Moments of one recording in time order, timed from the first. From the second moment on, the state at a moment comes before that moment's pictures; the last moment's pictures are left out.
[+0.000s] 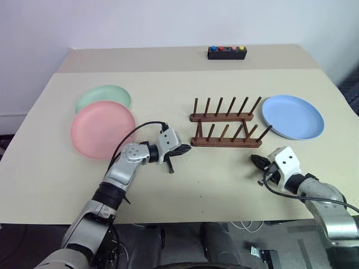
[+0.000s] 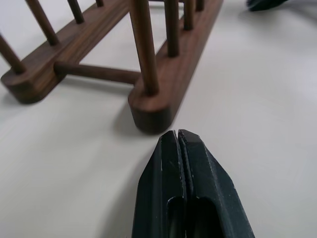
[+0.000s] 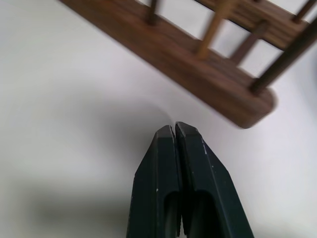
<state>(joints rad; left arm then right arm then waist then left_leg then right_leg) -0.48 0.34 -0.26 0.26 -0.10 0.05 -0.92 0.14 -0.63 -0.18 -0.24 0.21 0.24 0.67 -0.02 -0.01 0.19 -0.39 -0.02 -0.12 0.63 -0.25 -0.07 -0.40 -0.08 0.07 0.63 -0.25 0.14</state>
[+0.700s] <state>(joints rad) -0.15 0.67 0.12 -0.21 -0.51 0.50 -1.01 0.13 -0.67 -0.09 -0.45 0.35 0.42 0.78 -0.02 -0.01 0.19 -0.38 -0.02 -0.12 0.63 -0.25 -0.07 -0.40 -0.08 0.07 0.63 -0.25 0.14</state>
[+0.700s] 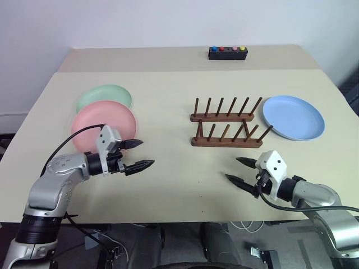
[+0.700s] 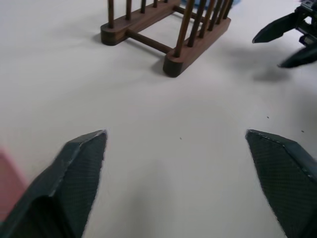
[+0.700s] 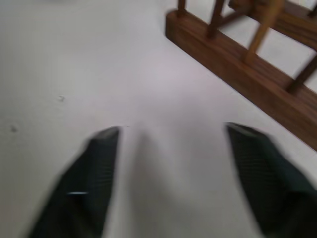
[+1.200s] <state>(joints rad) -0.20 0.75 0.40 -0.10 -0.38 0.53 -0.58 -0.02 -0.65 0.03 -0.40 0.31 0.32 0.80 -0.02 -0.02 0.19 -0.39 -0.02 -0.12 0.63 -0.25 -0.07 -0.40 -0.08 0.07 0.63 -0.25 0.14</state>
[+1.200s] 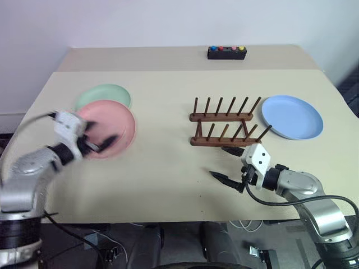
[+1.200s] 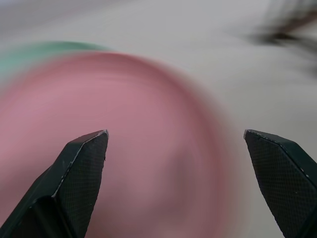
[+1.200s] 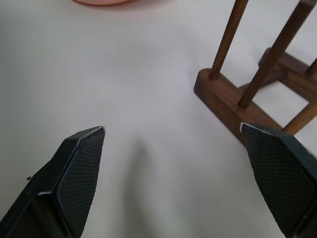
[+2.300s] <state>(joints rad) -0.36 0.67 0.38 0.12 -0.36 0.73 -0.37 -0.14 -0.66 0.03 -0.44 0.30 0.28 0.84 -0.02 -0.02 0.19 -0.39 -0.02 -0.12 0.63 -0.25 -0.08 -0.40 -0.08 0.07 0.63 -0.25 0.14</state>
